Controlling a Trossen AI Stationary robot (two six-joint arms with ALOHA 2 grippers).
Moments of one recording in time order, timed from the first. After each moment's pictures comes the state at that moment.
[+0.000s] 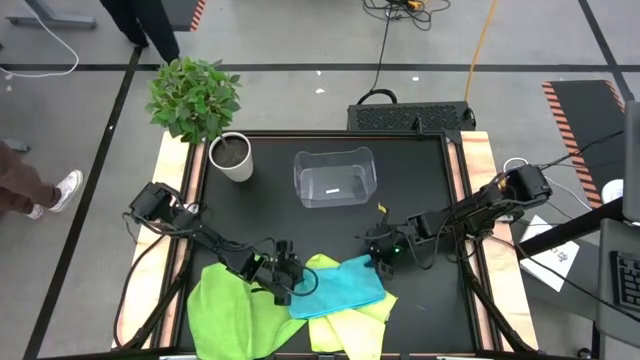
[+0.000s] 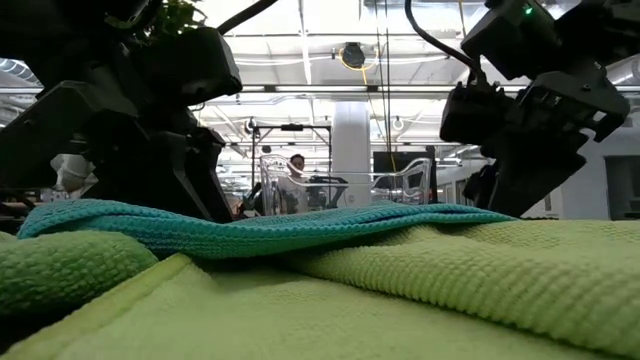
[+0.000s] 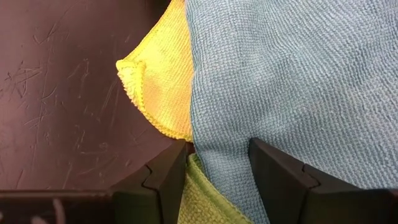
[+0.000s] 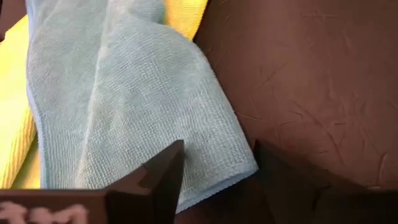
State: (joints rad) left arm -0.50 1.82 0.87 0.00 -0.36 -0.32; right arm 0.22 1.55 0.51 0.16 -0.11 0.52
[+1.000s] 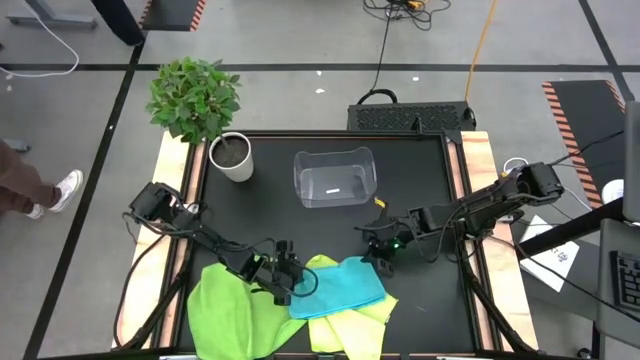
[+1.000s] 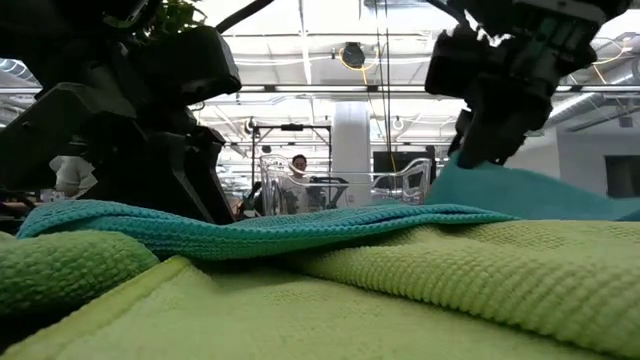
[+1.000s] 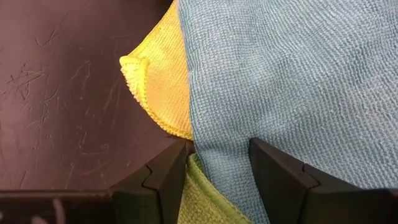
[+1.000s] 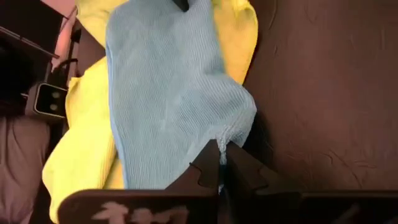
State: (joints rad) left arm -0.50 1.82 0.87 0.00 -0.37 -0.31; right arm 0.20 1.42 0.62 0.01 -0.21 0.53
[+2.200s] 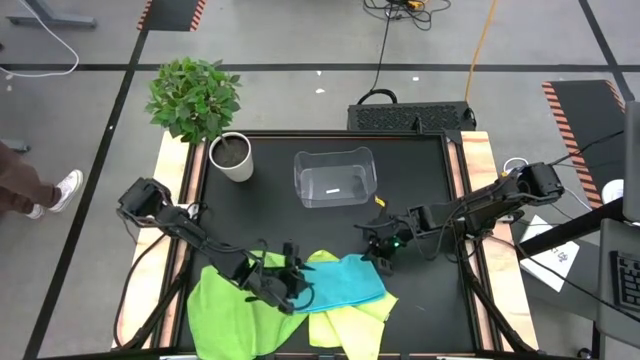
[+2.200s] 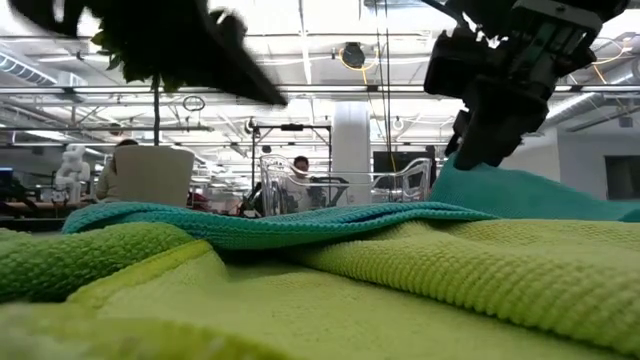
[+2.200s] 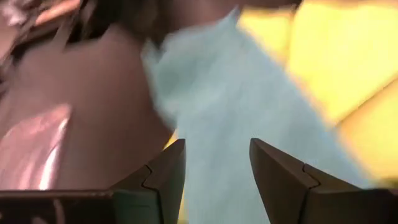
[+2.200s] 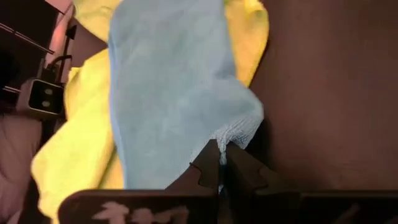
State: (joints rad) left arm -0.56 1.74 1.01 0.05 -0.51 -0.05; right arm 0.18 1.41 0.62 0.00 -0.21 0.49
